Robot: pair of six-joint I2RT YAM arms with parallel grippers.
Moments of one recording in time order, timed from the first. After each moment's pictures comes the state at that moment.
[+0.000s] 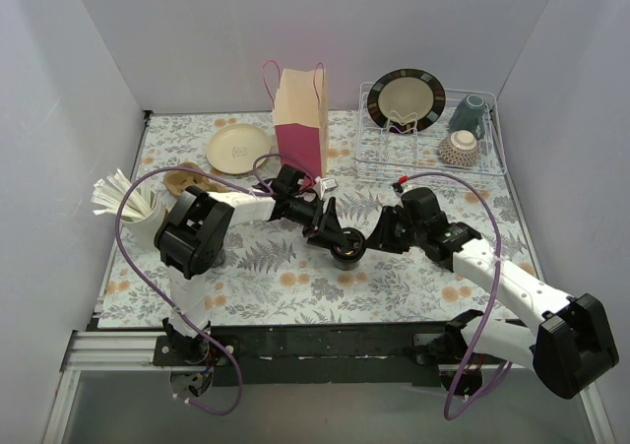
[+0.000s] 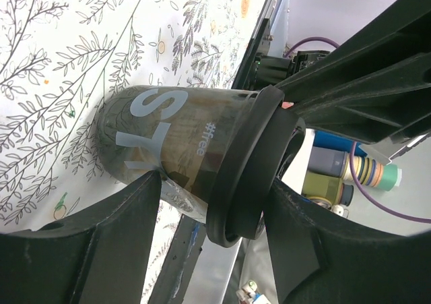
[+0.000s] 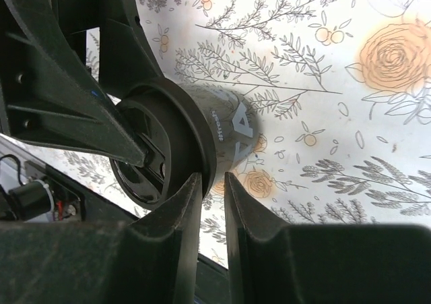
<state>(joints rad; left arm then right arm) -0.57 1.97 1.11 -0.12 1.04 -0.54 0.55 1.09 0.65 -0.33 -0.23 0.67</state>
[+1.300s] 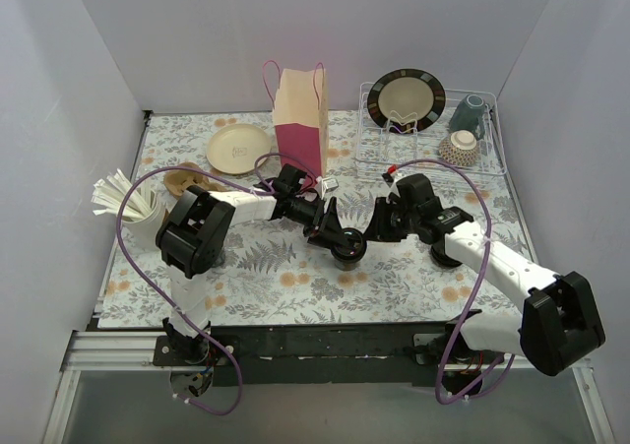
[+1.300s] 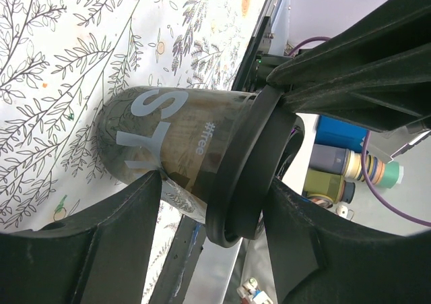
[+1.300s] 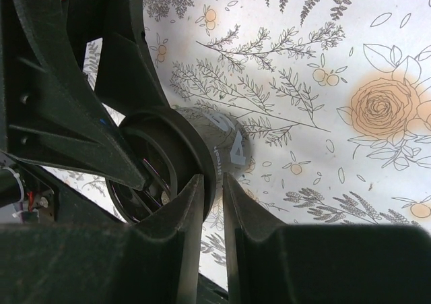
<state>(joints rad) -0.58 1.98 1.13 -0.14 1.05 -0.53 0.53 1.24 0.80 -0.40 -0.27 0.48</state>
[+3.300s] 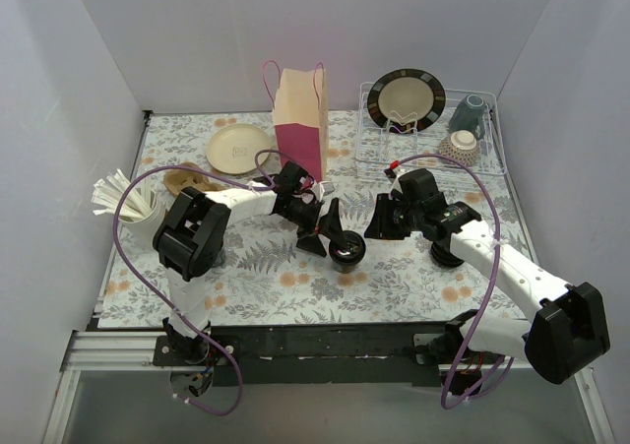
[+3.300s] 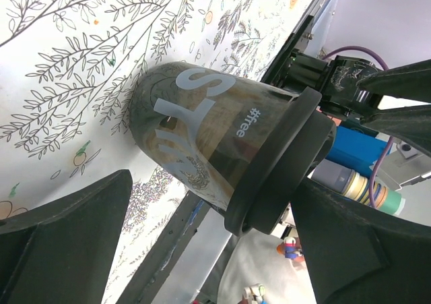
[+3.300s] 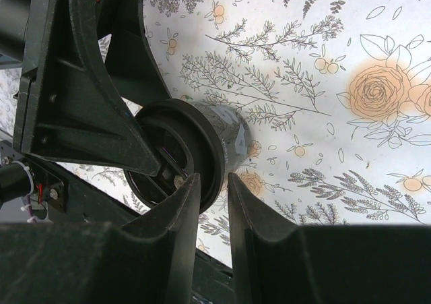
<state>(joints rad) -0.58 1.94 1.21 -0.42 0.91 -0.50 0.54 1.18 0.86 -0.51 -0.25 0.50</state>
